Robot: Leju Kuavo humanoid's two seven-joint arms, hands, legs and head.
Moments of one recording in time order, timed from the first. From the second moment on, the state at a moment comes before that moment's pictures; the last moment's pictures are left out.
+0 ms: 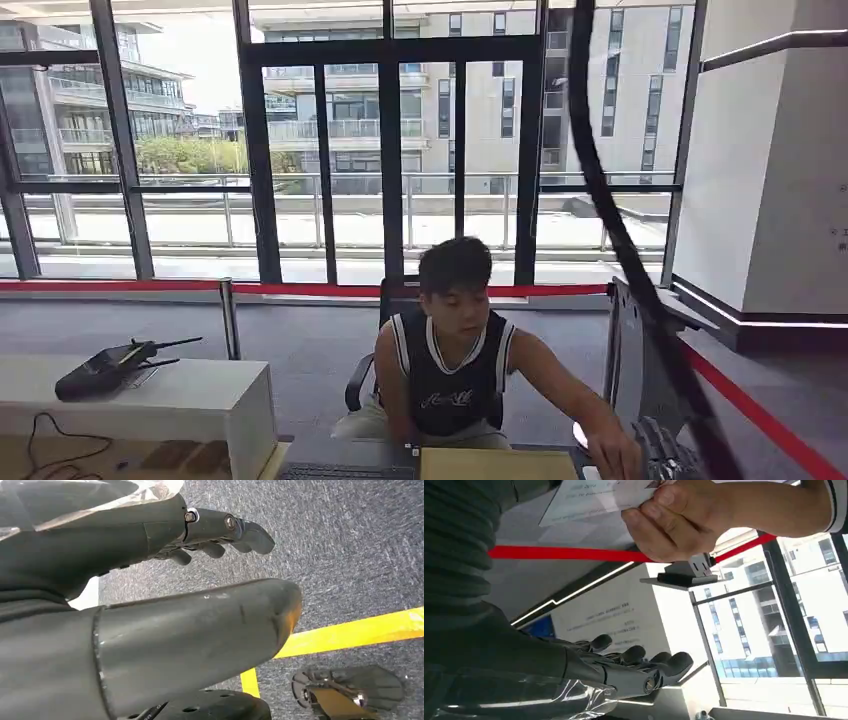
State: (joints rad) left arm -0.11 0.00 -0.92 -0.21 0.51 0.51 0.12; right arm -0.78 -0.42 0.59 -1.02 0.86 -0.46 0.25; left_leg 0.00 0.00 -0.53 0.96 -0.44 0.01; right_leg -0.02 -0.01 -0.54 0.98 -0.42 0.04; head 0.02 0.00
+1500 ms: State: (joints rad) left arm -0.11 0.01 -0.96 -0.21 0.50 0.50 0.11; right arm -0.72 -0.44 0.63 -1.03 0.80 -0.44 0.29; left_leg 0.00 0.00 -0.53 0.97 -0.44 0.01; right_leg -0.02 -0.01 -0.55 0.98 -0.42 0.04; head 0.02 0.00
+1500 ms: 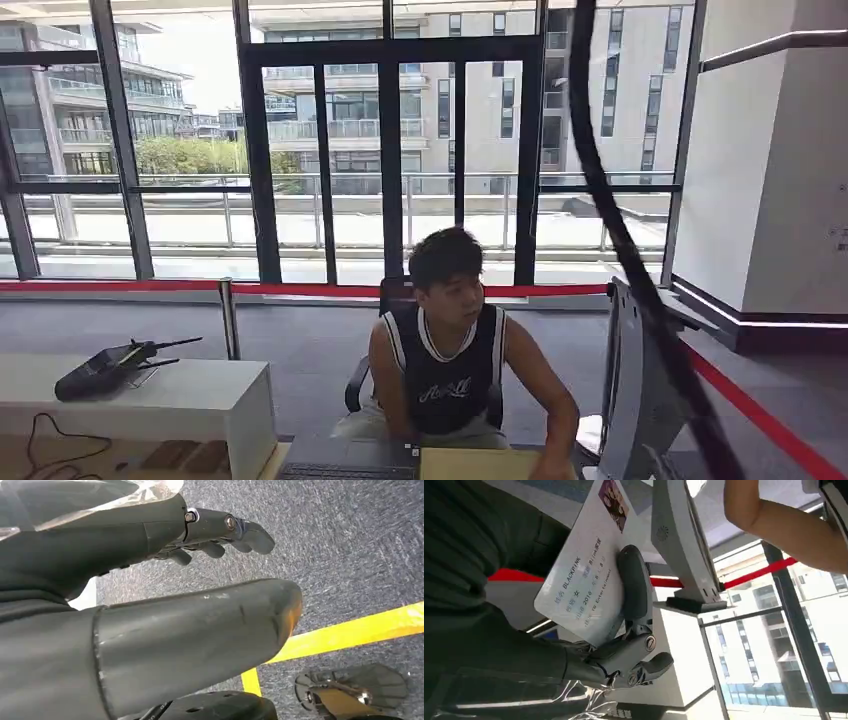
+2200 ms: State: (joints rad) left arm -0.11 0.01 -0.96 -0.21 0.53 0.52 0.13; right arm -0.67 -0.41 0.64 -0.86 0.76 -0.41 0.22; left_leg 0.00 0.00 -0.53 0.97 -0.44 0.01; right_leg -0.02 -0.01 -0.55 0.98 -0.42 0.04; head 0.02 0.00
